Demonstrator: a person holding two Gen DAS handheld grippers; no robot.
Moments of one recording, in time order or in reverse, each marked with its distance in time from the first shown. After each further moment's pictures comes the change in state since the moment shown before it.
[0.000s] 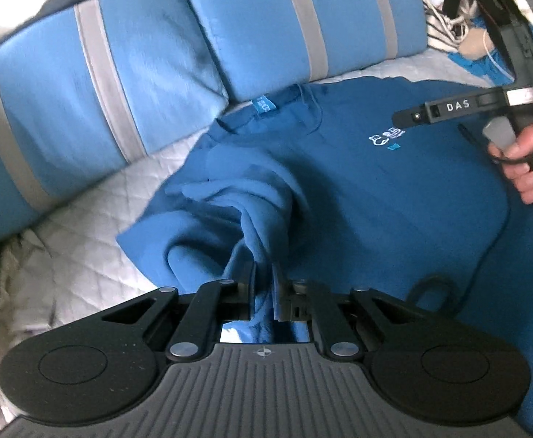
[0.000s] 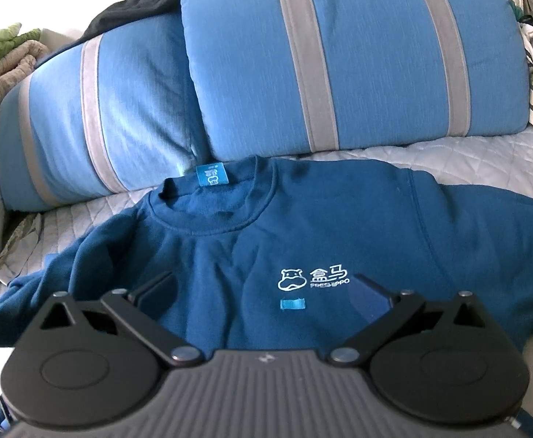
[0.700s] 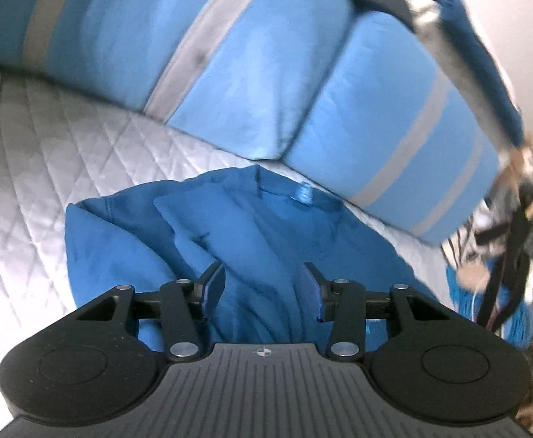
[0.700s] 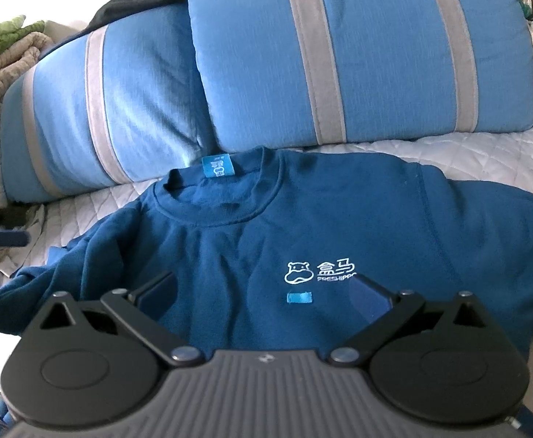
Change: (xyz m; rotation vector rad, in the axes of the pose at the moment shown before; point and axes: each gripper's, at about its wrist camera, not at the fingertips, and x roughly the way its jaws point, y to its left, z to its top) left arm 0.085 0.116 0.043 -0.809 -0.084 -0.299; right arm 0.004 0.005 -0.002 -0.017 0.026 0.017
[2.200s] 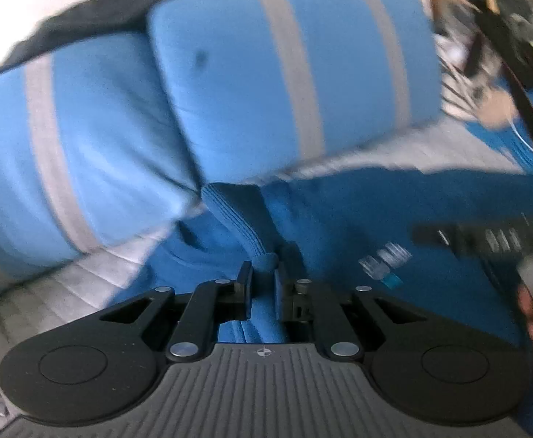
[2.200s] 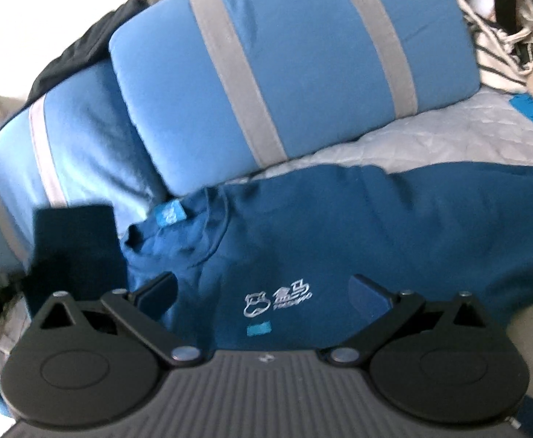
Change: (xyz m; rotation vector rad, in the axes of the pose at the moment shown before) left arm 0.039 -0.166 -0.077 0.820 -0.025 0.203; right arm -0.006 -0.043 0.007 0.245 -0.086 -0.064
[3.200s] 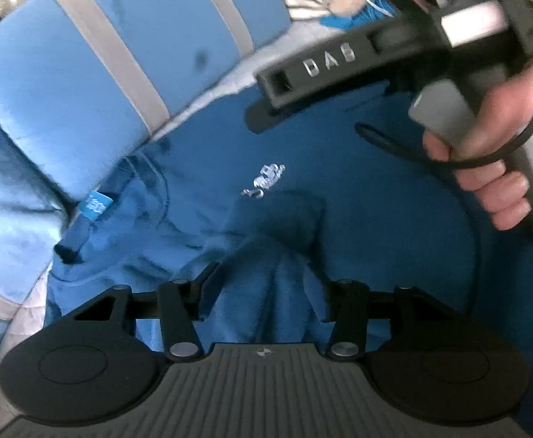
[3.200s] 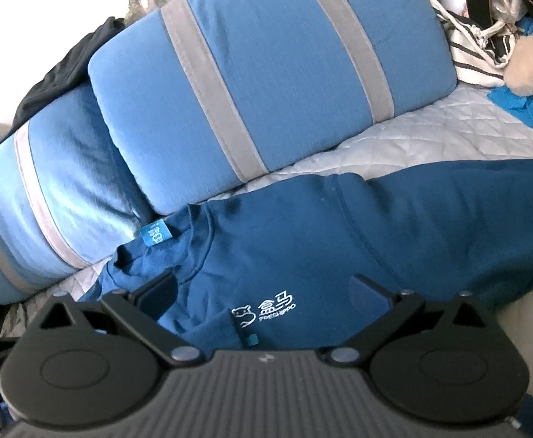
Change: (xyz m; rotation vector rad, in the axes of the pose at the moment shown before) left arm 0.033 -0.061 -0.029 0.440 0.114 -0.194; right arm -0.003 -0.008 0.001 0.056 -0.027 -0.028
